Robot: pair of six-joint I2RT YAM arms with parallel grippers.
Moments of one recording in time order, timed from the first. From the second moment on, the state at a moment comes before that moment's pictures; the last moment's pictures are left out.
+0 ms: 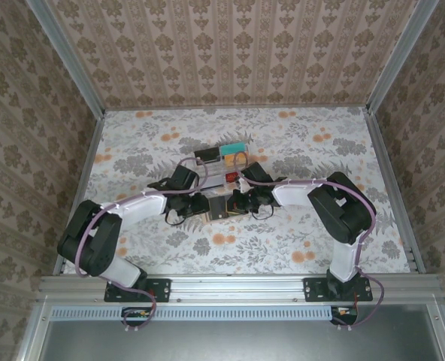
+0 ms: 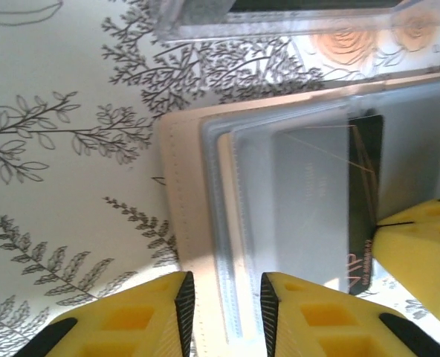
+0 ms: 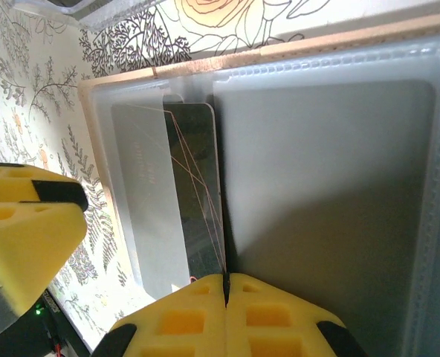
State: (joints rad) left arm -0.59 1.50 0.76 -0.37 0.25 -0.69; right arm 0.62 1.87 0.97 -0.09 -0.52 0.74
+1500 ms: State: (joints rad) left arm -0.59 1.60 0.78 -0.31 0.32 -0.69; right arm 0.62 1.92 1.04 -0.10 -0.54 0.74
